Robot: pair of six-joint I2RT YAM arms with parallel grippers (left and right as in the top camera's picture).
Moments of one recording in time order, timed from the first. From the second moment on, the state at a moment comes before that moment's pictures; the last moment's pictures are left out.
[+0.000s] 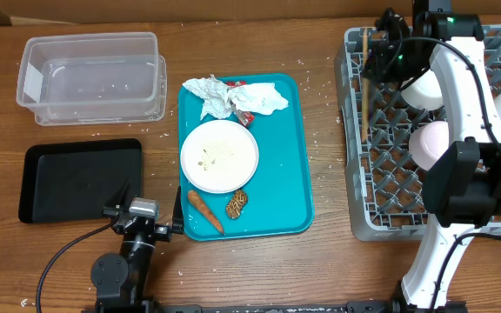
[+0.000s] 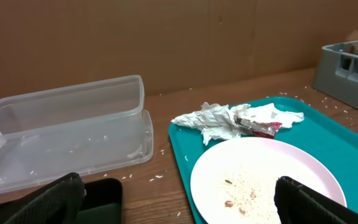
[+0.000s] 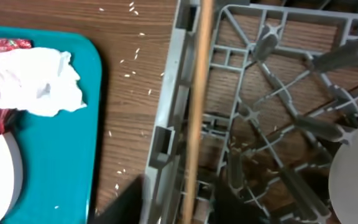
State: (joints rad) left arm 0.06 0.02 0.01 -0.06 0.20 0.12; right arm -0.05 2.18 2.09 -1.16 -0.34 -0.18
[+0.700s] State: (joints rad) left arm 0.06 0.02 0.01 -0.06 0.20 0.12; right arm 0.01 2.16 2.49 -1.55 -0.51 -0.03
